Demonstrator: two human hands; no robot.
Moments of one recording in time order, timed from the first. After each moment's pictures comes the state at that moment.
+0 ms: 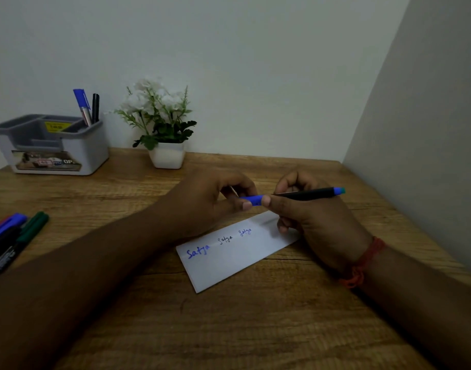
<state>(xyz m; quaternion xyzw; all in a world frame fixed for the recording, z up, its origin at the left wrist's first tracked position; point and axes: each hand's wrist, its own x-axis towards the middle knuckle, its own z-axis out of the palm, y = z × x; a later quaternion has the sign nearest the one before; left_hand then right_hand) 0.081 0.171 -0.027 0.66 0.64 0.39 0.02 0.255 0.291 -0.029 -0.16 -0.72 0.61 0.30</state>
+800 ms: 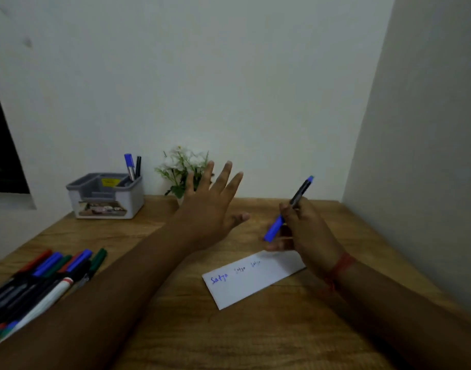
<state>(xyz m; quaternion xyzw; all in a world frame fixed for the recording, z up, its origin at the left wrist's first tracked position) 0.059 0.159 0.007 0.55 0.79 0.09 -0.24 0.243 0.275 0.001 -0.19 -0.69 0.61 0.33</state>
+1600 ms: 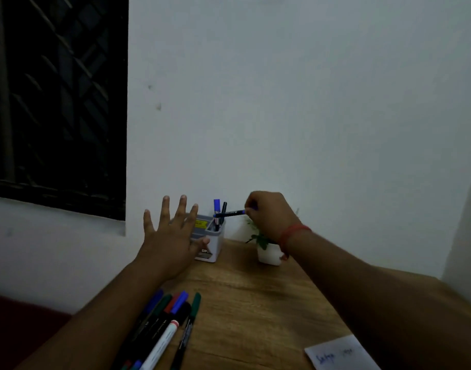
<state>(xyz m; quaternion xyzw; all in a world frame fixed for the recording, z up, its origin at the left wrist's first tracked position) -0.109 -0.004 -0.006 0.33 0.91 0.09 -0.23 0.008 0.190 0.086 -0.10 -0.94 0.12 0.30</state>
